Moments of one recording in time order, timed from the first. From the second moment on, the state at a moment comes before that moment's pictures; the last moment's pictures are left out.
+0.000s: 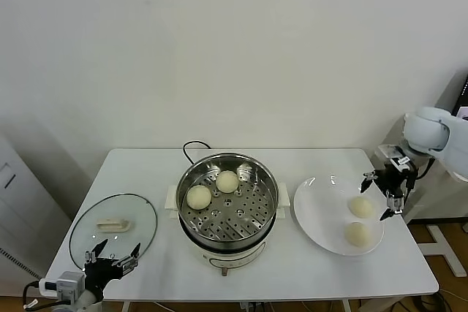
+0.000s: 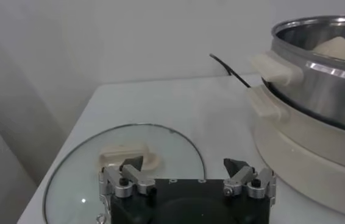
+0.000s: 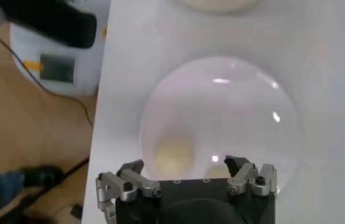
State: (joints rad) left arm 1.69 -1.07 -0.62 -2.14 -0.46 0.42 -0.13; right arm 0.58 0.53 -1.45 1.25 0.23 0.04 -1.25
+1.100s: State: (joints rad) left arm 1.68 -1.07 -0.62 -2.14 -0.45 0.43 -0.13; right arm 0.17 0.63 -1.15 1.09 0.05 0.09 -1.17
